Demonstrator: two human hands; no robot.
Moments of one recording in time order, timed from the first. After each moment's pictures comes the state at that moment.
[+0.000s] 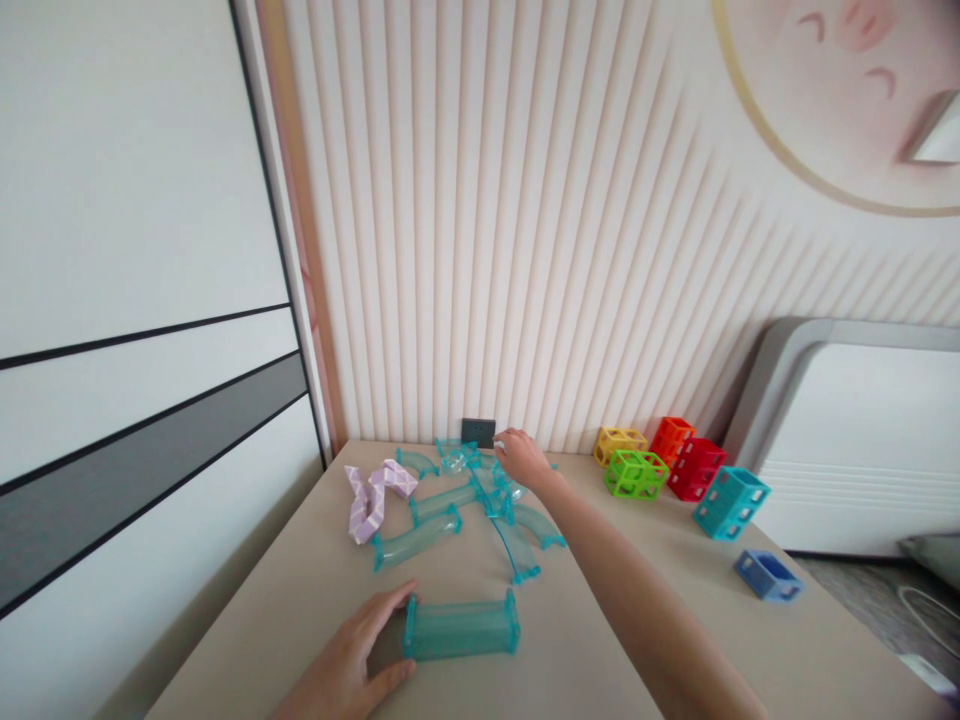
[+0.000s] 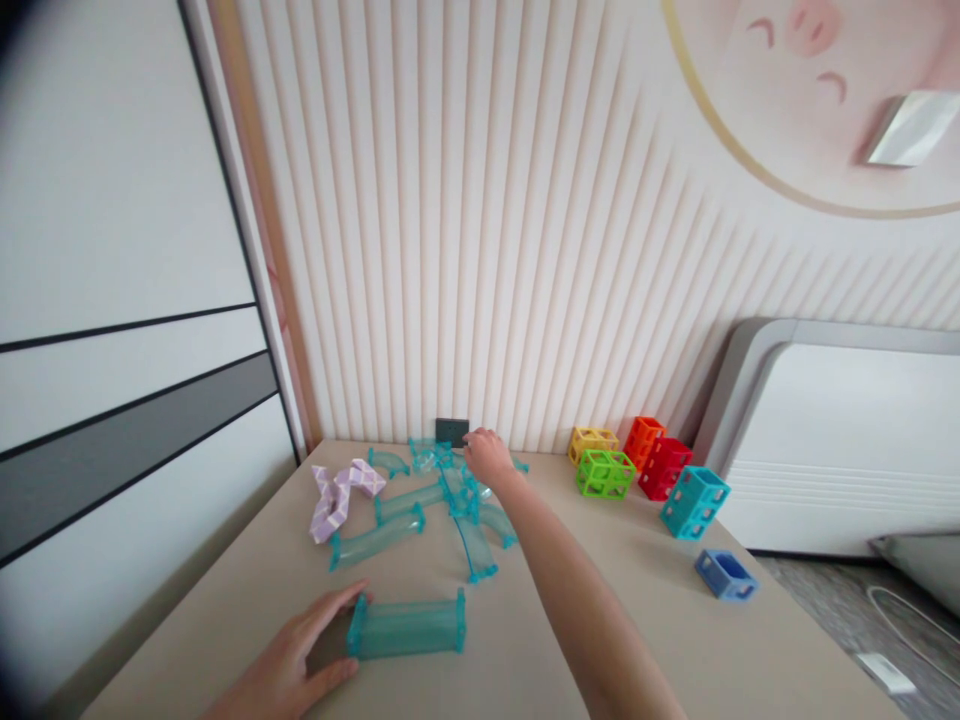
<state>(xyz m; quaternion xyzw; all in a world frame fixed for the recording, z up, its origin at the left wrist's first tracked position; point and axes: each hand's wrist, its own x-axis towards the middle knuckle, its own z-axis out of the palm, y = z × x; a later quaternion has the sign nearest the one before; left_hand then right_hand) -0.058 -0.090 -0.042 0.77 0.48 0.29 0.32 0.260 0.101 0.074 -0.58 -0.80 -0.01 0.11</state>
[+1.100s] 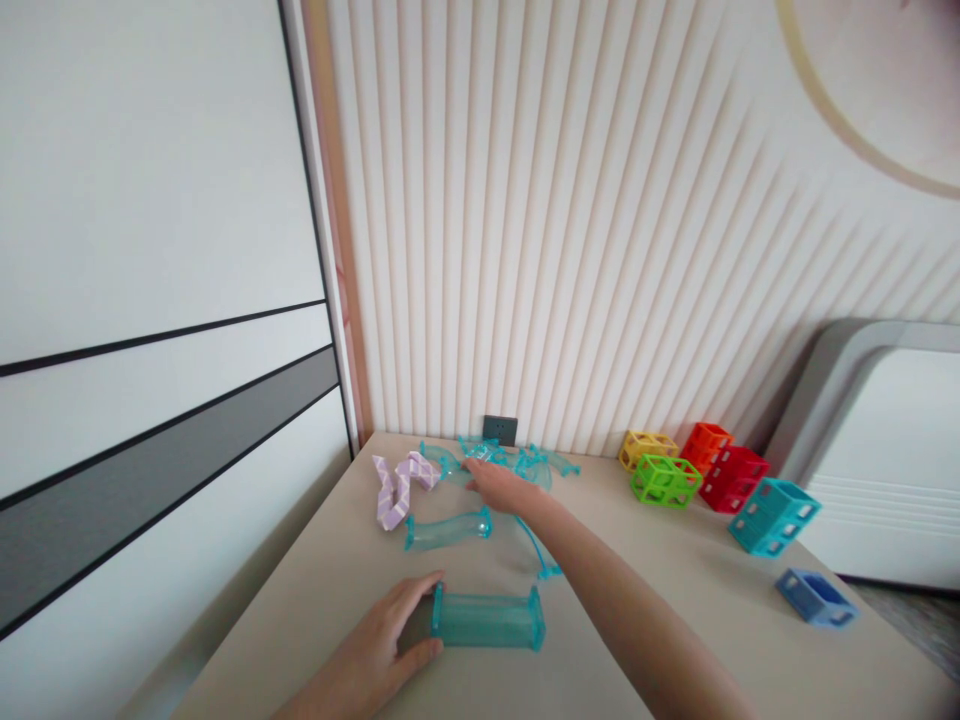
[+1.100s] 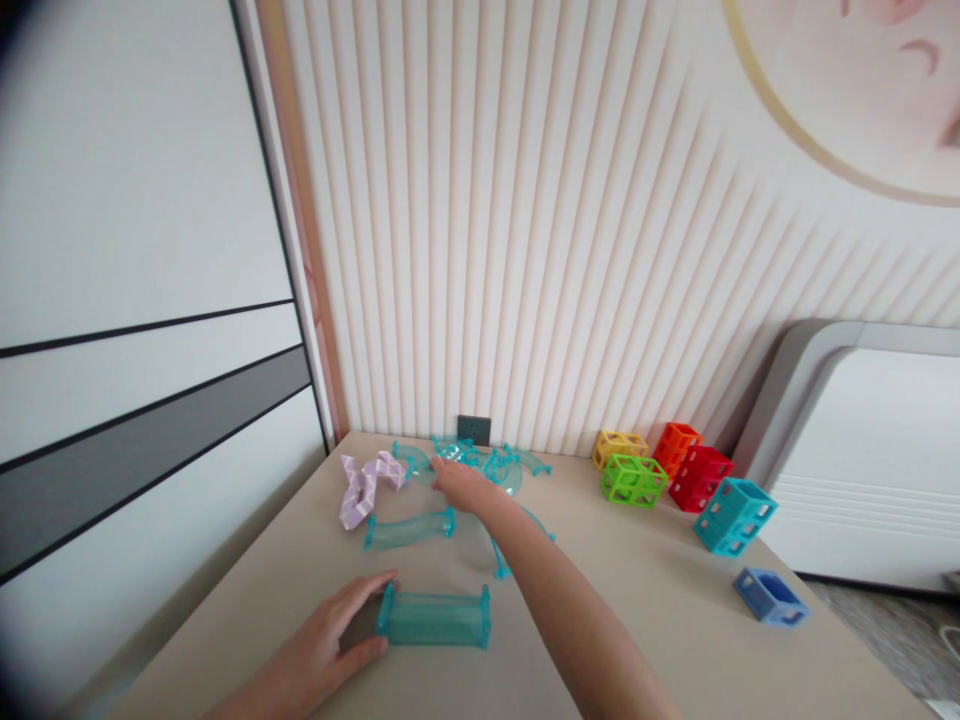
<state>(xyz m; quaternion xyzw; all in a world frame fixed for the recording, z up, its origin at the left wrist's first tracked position) -0.050 -0.098 -0.015 0.76 0.48 0.27 0.34 0.189 0.085 0.039 -0.42 -0.89 0.13 0.10</state>
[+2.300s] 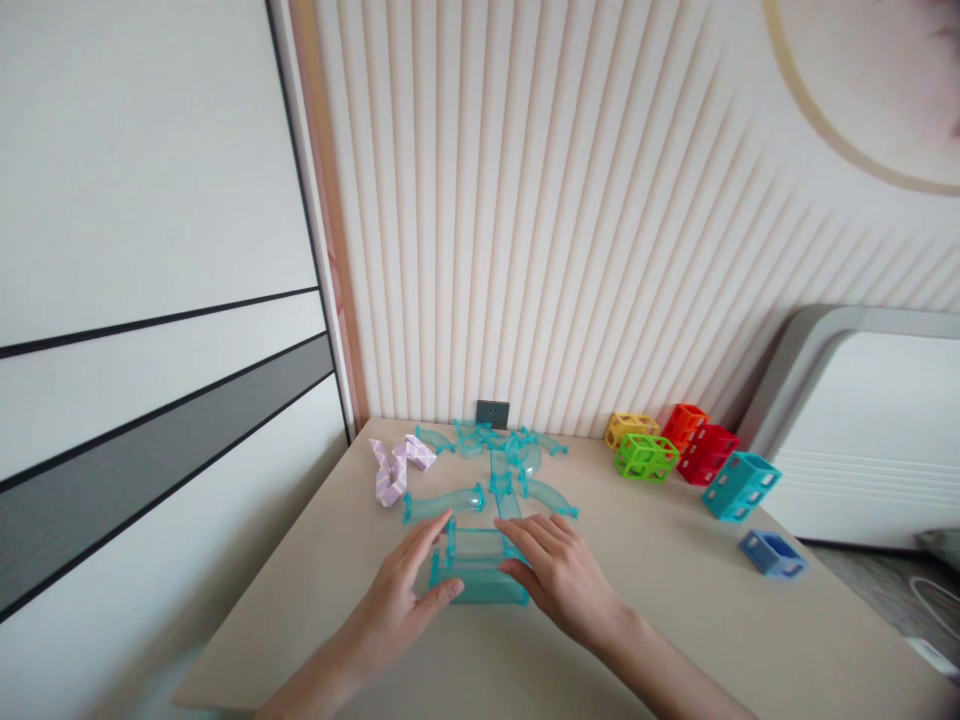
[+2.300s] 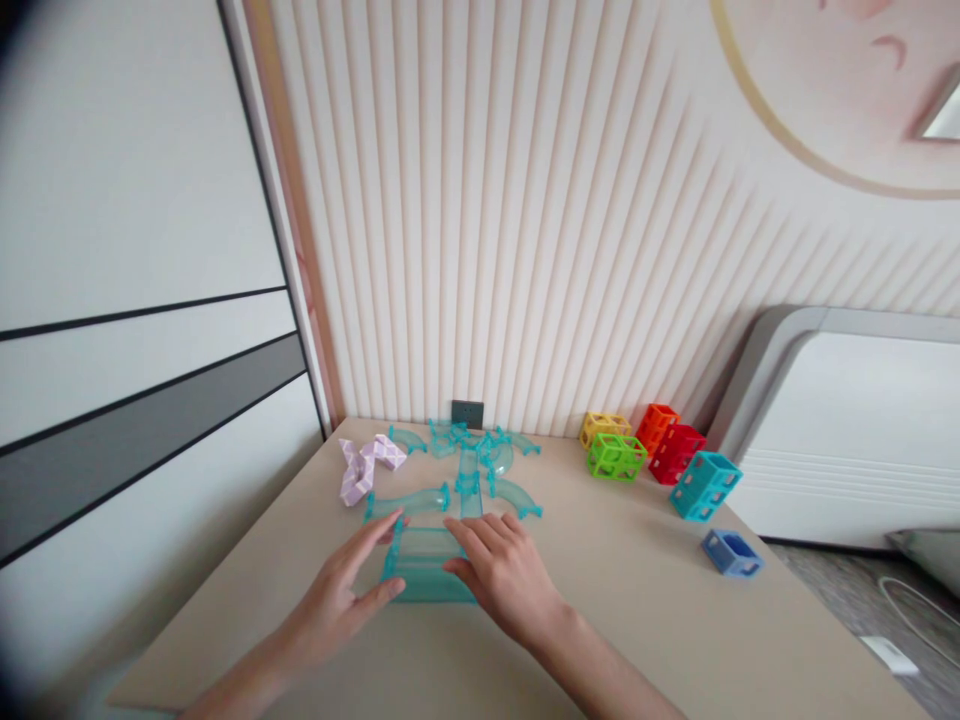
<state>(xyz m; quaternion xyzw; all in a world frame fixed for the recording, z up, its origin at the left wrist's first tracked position) -0.020 -0.104 0.030 0.77 0.43 0.39 0.26 0.247 -0.105 0.074 -0.38 -0.89 -0.07 0.24</state>
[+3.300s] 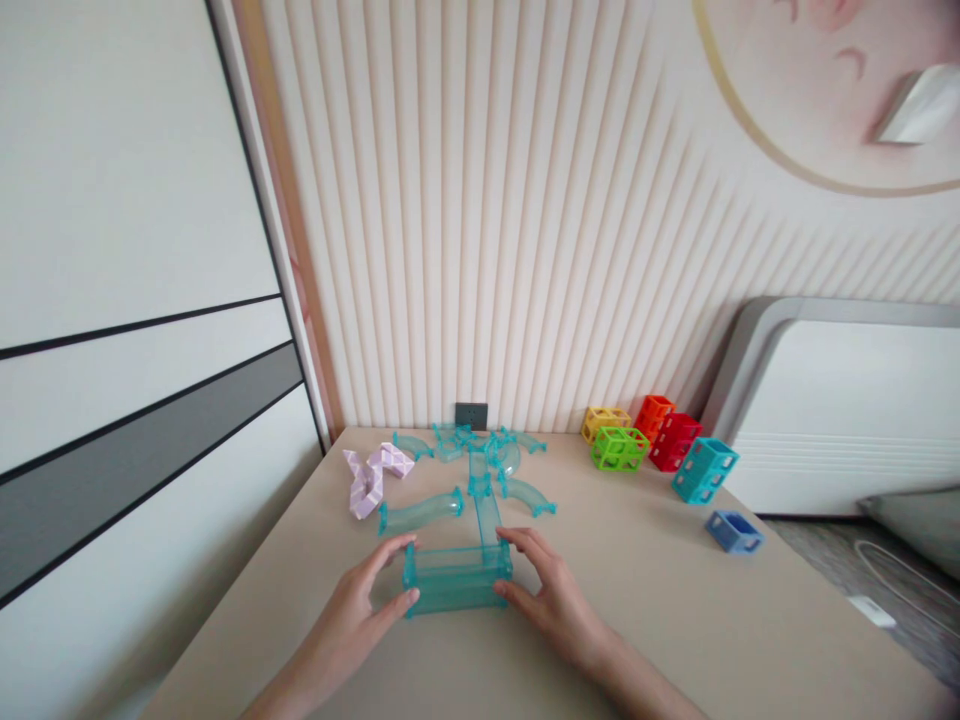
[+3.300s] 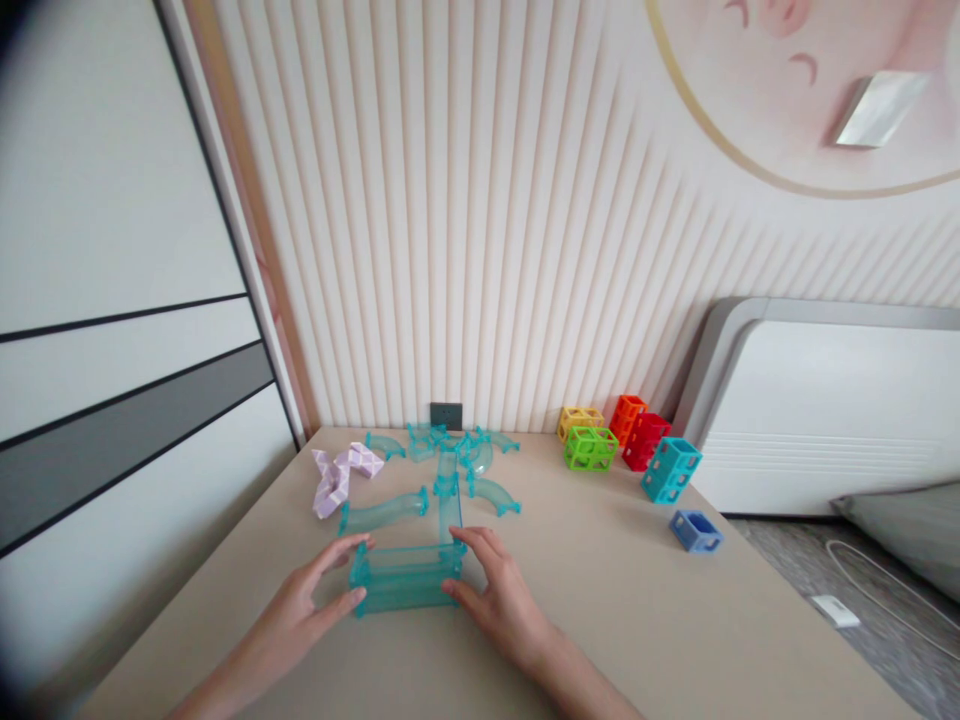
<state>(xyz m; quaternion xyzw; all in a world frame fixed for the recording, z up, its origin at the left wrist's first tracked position) -0.033 -0.101 0.021 0.70 0.50 0.37 0.35 0.268 -0.116 0.019 -0.47 -0.75 0.25 0.39</state>
